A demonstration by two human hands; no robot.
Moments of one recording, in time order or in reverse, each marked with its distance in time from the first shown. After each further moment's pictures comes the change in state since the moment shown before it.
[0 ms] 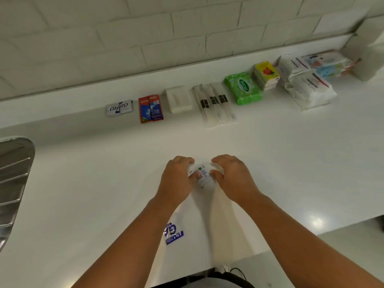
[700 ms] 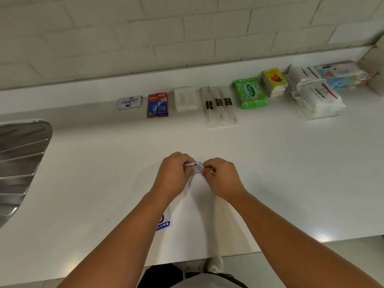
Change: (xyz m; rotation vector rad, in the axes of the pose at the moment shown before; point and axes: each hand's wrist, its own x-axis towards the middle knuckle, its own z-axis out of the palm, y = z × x) left_hand -0.013 0.033 -0.003 0.022 0.110 -0.003; right_hand 0.002 0.008 0.004 0.251 -0.055 -0.024
